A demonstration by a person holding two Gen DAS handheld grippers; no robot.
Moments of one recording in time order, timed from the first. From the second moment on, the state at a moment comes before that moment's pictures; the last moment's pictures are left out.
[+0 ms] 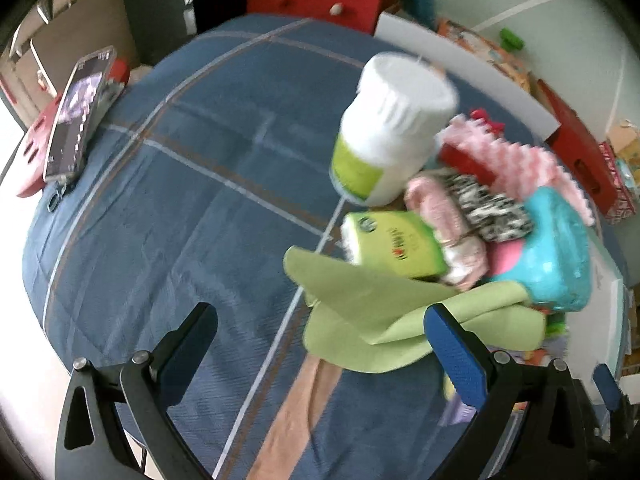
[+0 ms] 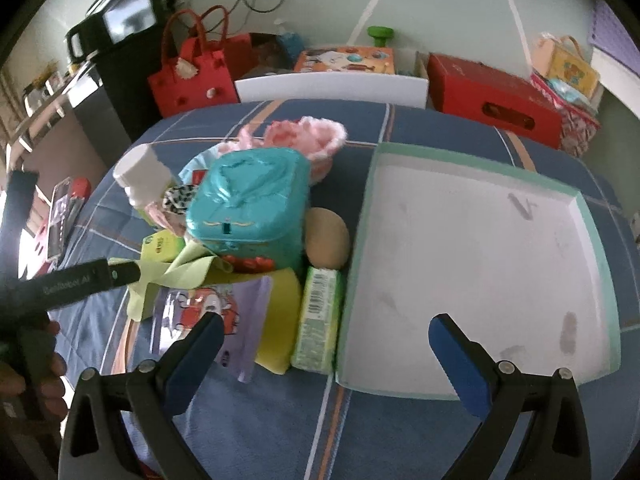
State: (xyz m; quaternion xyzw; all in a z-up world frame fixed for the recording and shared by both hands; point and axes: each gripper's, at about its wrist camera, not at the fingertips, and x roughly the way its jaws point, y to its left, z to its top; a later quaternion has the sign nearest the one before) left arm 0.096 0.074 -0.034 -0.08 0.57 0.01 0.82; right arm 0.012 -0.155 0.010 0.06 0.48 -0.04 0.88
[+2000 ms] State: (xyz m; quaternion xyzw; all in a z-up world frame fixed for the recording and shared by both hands) left arm 0.103 0.065 -0.041 -0.12 0.57 -0.06 0.81; right arm 0.010 -0.147 -0.006 0.07 0.50 -0.01 0.87
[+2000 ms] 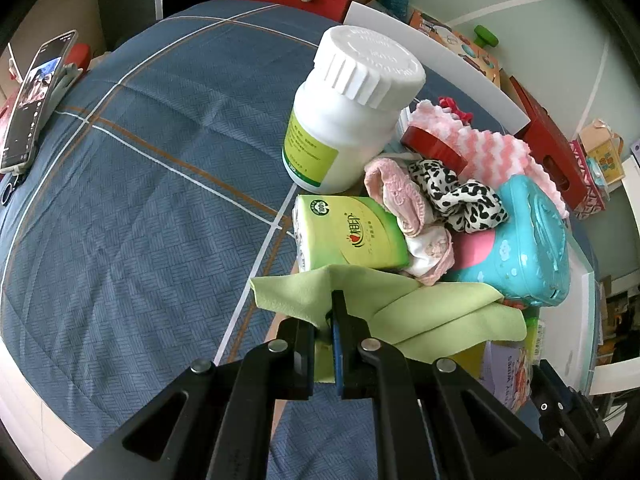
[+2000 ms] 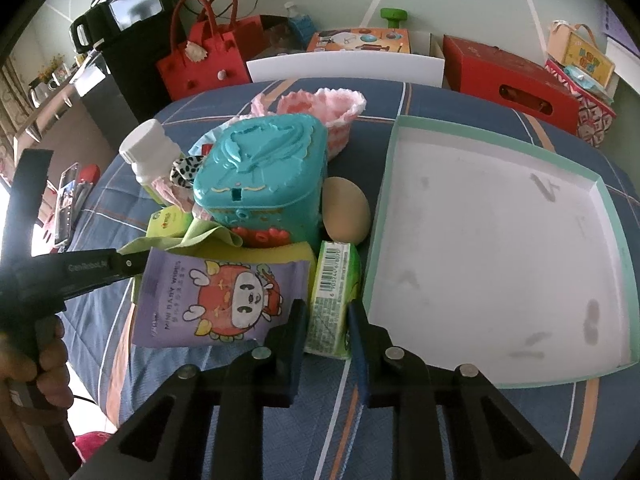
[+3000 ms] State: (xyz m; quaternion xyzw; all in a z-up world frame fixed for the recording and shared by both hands) left arm 0.057 0.074 0.077 -0.12 0.40 -0.10 0.90; right arm -0.006 -0.167 0.040 0.09 0.41 -0.03 0.91
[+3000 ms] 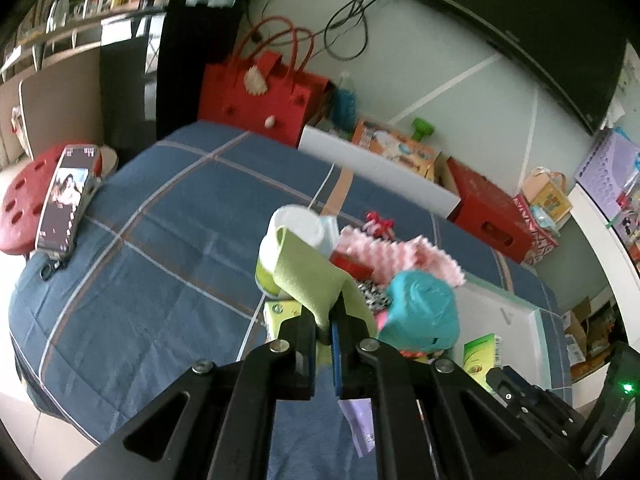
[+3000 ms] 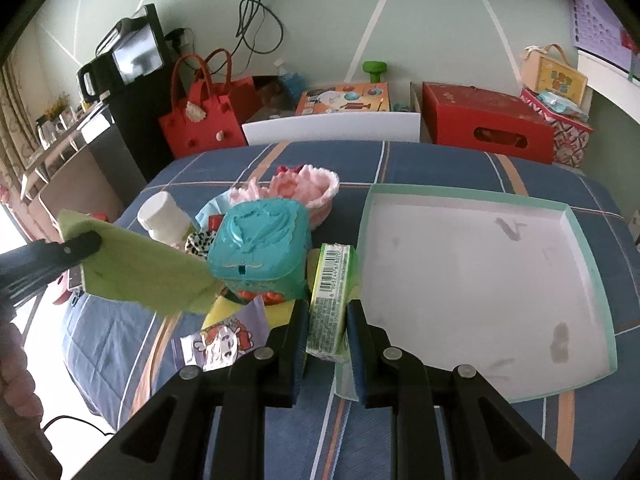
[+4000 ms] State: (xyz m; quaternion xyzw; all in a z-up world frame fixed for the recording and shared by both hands) left arm 0.050 -0.042 0.162 -0.03 0.32 -0.21 0.92; right arm -0.018 -0.254 0.076 0.12 0.35 -0.14 0.92
